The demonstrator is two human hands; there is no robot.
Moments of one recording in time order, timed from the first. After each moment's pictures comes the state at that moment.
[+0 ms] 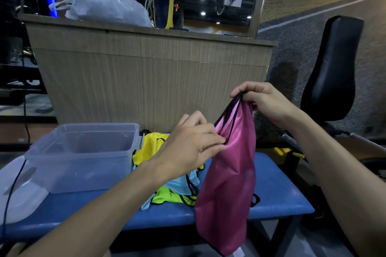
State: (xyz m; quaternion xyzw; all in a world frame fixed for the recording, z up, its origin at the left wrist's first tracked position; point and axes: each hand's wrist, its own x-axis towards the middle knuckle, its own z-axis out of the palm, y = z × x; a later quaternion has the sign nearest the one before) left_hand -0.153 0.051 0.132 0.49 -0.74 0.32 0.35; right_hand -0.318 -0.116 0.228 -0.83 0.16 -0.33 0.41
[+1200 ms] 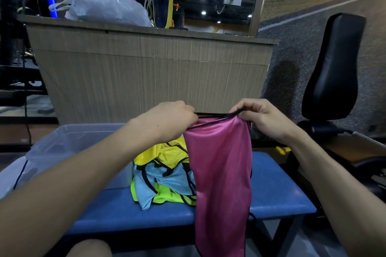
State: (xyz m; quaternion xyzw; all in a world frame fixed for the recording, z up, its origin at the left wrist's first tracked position) left_hand -0.110 0.043 0.192 0.67 -0.69 0.27 -0.06; right_hand -0.327 -0.122 0.191 -0.87 0.10 -0.30 0.39
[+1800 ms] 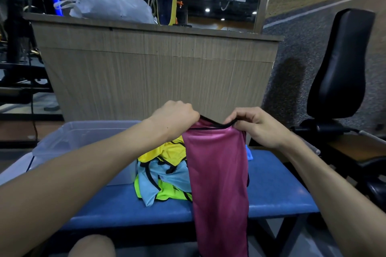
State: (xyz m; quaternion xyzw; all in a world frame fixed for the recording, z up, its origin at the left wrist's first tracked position) left_hand -0.118 0.038 0.187 0.71 -0.64 0.29 -0.10; right_hand -0.318 -0.109 0.170 -0.88 0.10 -0.26 0.39
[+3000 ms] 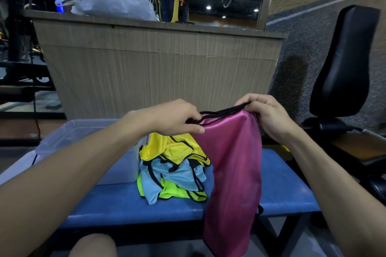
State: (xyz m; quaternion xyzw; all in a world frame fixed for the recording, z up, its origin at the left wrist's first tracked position) left_hand -0.090 0.048 0.195 0.65 -0.76 0.08 0.05; right_hand -0.310 -0.113 0.182 -0.79 0.12 -0.34 0.49
